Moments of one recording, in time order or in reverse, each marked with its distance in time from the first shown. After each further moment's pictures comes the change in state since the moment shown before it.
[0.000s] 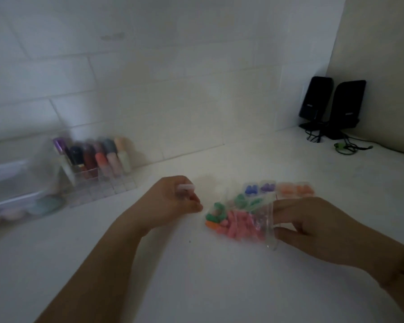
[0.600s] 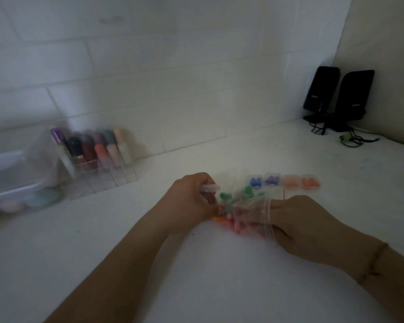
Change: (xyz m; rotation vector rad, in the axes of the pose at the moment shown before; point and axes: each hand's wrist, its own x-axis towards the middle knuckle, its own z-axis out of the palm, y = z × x) left_hand -0.002 0.008 0.030 0.190 0.015 0.053; right_hand 0.016 -0.008 0.030 -0.127 0.092 -0.143
